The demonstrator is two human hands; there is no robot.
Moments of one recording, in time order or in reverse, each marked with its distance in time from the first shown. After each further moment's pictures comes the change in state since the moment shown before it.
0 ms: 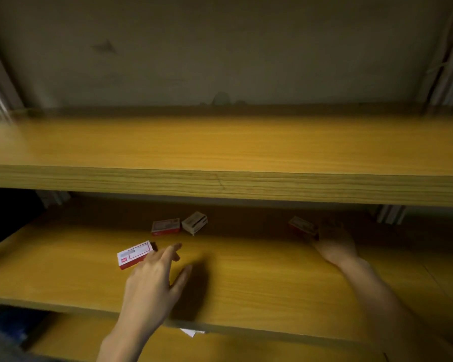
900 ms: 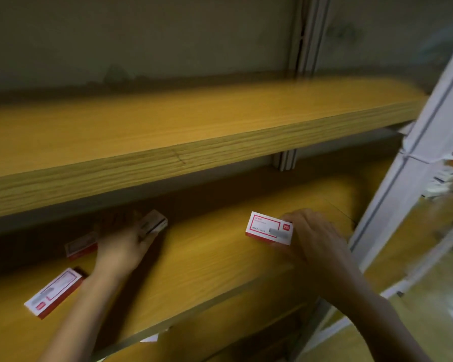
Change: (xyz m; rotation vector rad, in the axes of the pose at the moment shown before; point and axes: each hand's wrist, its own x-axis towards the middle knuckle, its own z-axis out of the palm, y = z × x) left_hand 0.100 -0.014 0.041 0.077 -0.269 0.263; right_hand -0.197 -0.058 -0.051 0.009 0.322 0.020
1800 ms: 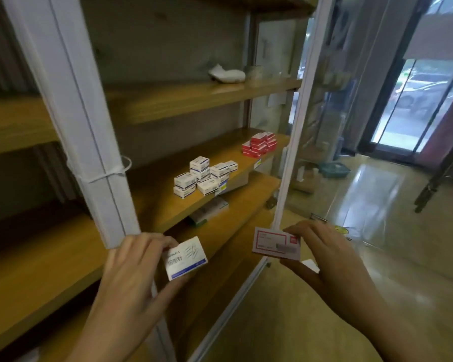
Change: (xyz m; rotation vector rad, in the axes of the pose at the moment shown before) left_hand -0.149 0.435 -0.003 -0.430 -0.006 0.839; right_hand -0.238 0.300 -0.177 -0.231 0.162 0.401
